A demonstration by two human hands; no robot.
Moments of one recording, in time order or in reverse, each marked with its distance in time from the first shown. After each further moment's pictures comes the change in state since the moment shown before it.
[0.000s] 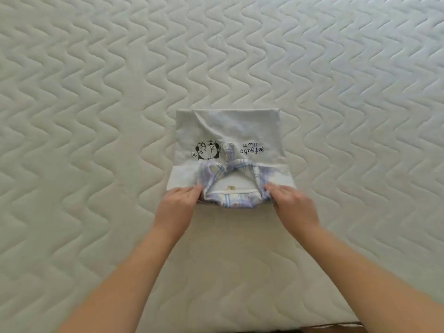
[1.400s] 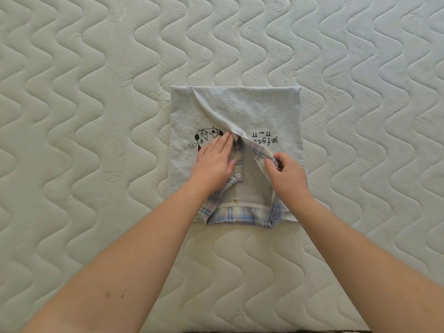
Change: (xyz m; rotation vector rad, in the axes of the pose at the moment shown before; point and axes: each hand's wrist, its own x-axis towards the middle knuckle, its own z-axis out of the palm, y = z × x) left_hand 0.114 0.016 0.086 -0.254 -0.394 -0.229; right_hand 0.076 0.007 0.056 0.726 -0.183 0.663
